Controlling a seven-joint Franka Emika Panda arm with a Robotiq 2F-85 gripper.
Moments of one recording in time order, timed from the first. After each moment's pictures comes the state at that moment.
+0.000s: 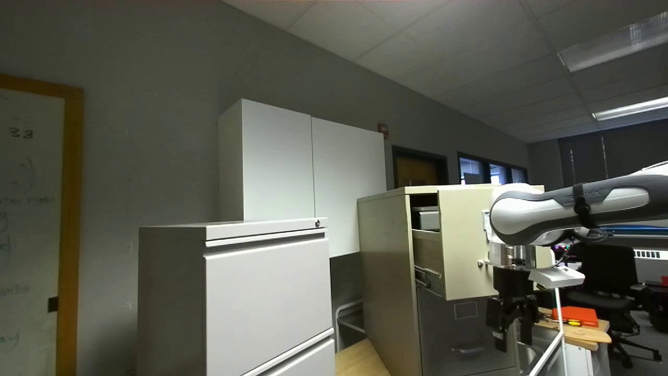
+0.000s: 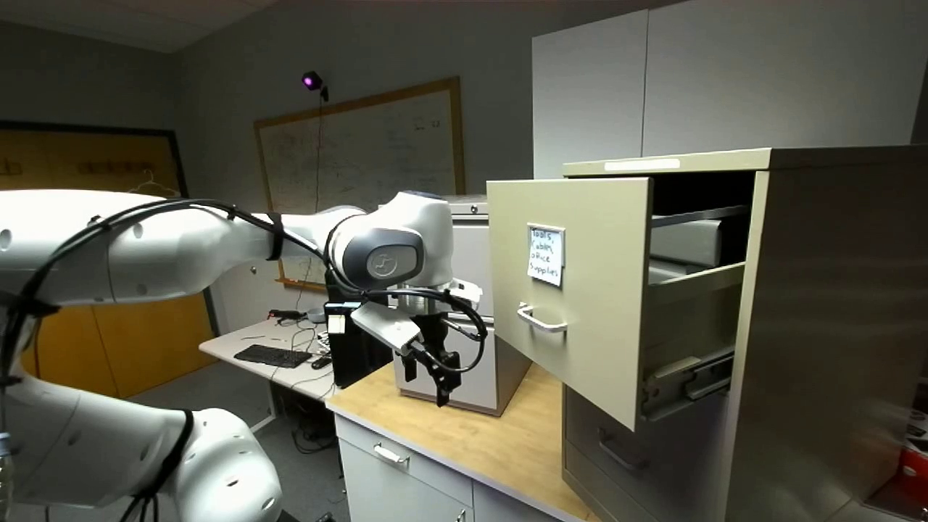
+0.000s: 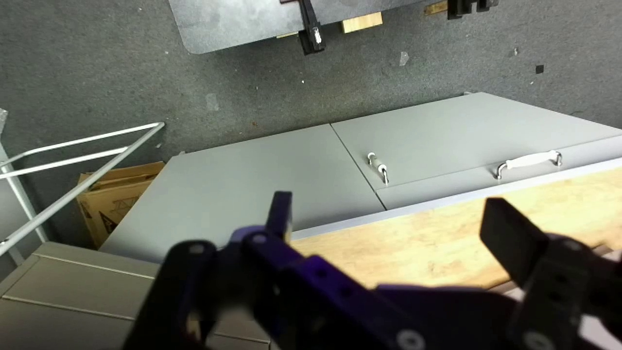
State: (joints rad) arm -0.21 -0.82 -0.29 -2.53 -0.11 1.73 -0.17
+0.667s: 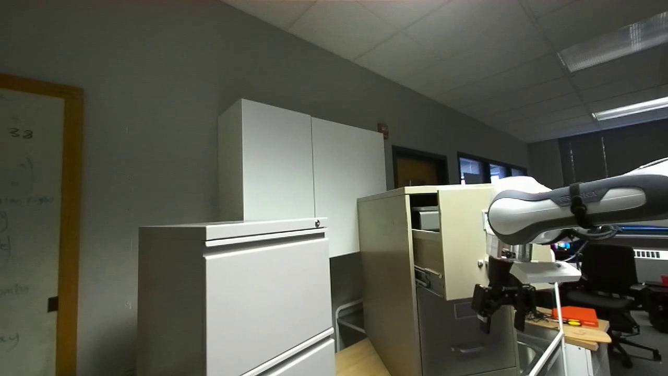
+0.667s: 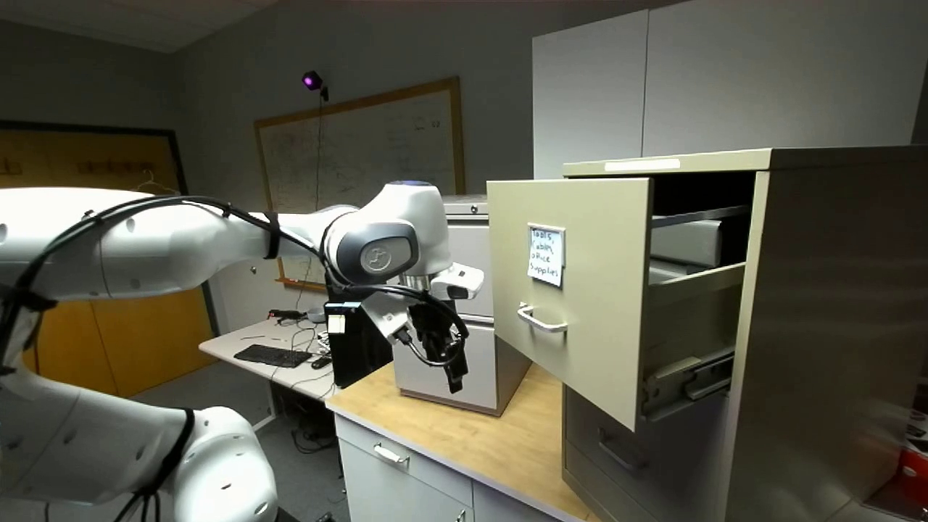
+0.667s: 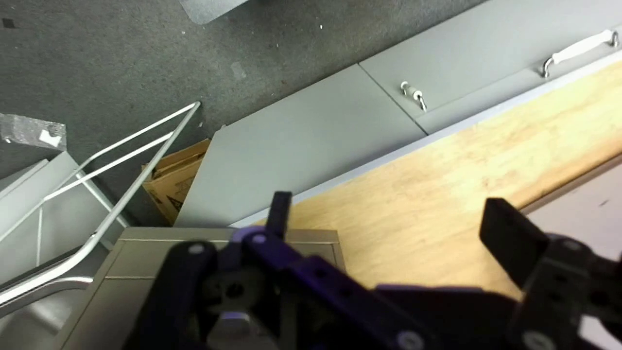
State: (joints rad) arm -0.28 -0.82 -0.23 -2.53 -0.11 1.86 0.07
